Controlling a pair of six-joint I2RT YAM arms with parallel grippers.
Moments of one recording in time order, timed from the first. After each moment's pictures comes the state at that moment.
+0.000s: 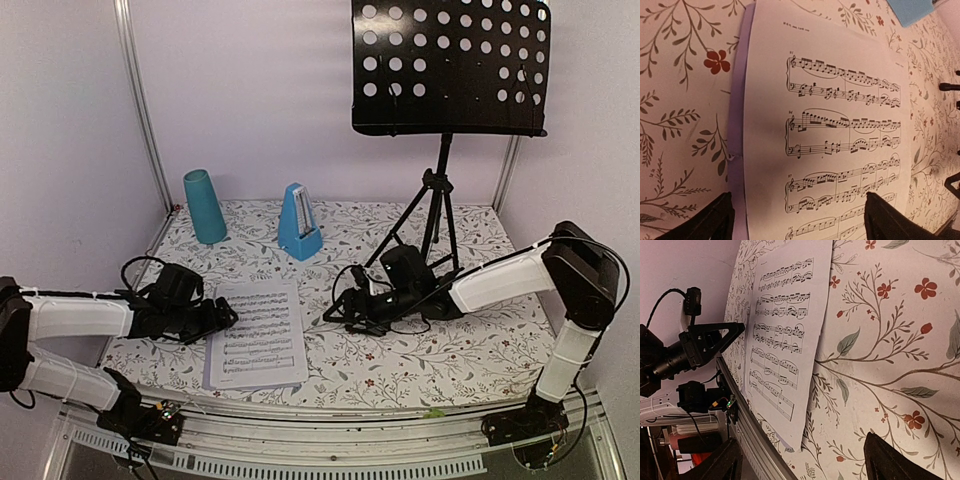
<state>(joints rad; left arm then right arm) -0.54 1.20 0.43 -0.13 -0.02 -0.82 0.85 1.76 0.89 0.21 -0.48 0.89</state>
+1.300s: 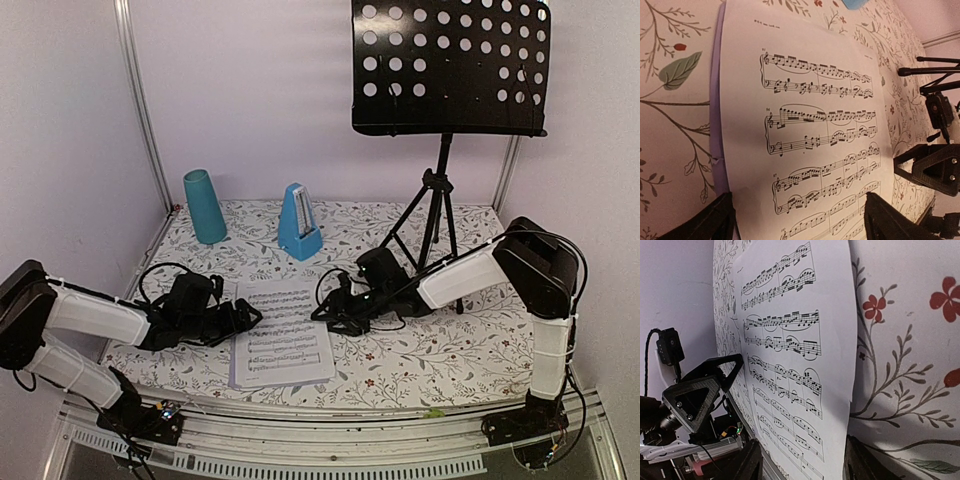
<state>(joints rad) -0.66 1.36 0.37 0.25 0.03 -0.91 0.85 2.03 1.08 0.25 -0.51 1.09</state>
